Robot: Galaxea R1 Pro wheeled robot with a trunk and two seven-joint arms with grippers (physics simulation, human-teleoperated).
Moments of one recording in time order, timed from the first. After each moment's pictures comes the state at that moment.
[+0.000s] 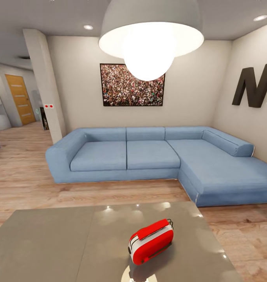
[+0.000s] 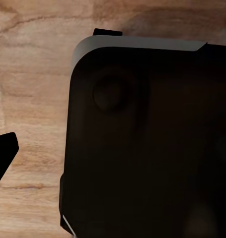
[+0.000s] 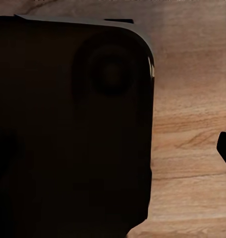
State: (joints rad) left arm 0.00 0.00 0.01 -0.07 0.11 -0.04 0.01; right arm 0.01 -0.01 0.00 0.00 0.00 -0.12 -0.01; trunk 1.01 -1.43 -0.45
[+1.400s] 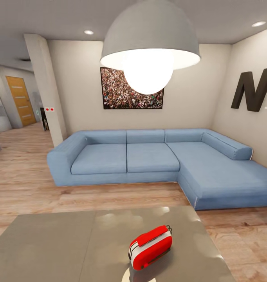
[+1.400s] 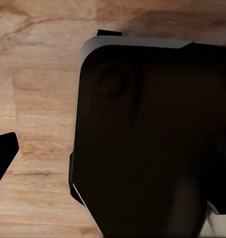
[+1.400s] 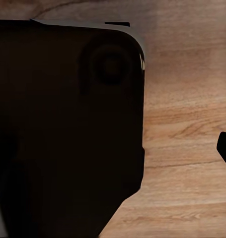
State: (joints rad) left arm 0.00 0.01 0.01 -0.07 0.11 -0.04 0.01; right arm 0.01 -0.01 0.00 0.00 0.00 -0.12 -0.01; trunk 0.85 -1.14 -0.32
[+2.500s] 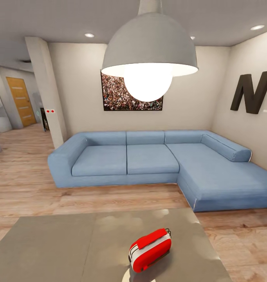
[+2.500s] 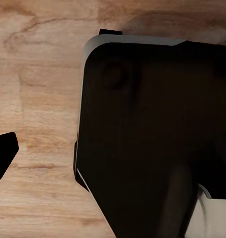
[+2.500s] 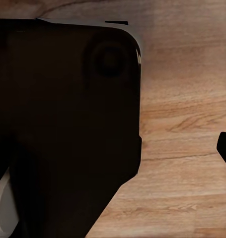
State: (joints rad) left arm 0.00 0.01 0.01 -0.07 0.12 -0.04 0.01; right arm 0.01 -0.01 0.00 0.00 0.00 -0.12 -0.01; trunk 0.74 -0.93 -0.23
